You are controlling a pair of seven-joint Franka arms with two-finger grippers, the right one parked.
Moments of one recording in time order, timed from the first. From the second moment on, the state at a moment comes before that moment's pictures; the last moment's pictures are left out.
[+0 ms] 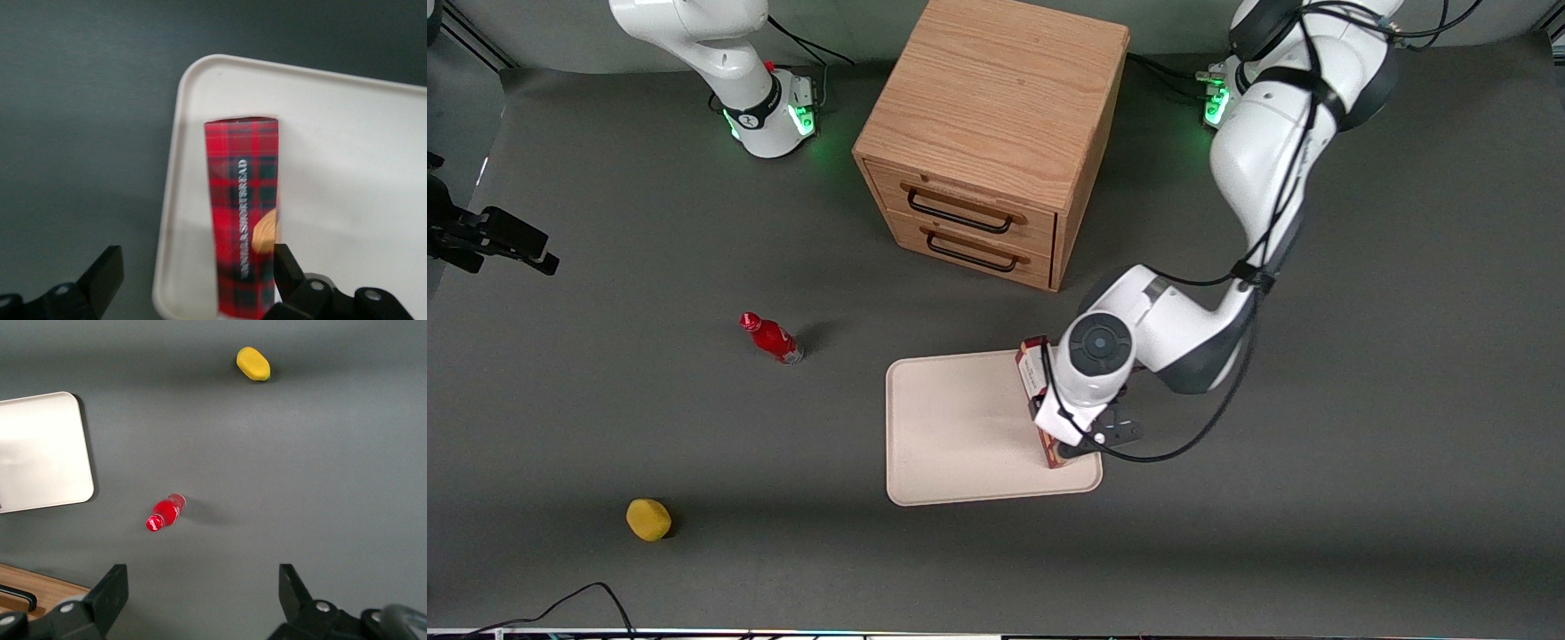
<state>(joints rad) -0.25 0.89 -0.46 -1.11 0.33 1.88 -0.88</state>
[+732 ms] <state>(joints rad) -0.07 0.37 -0.37 -1.46 0.09 1.61 -0.43</state>
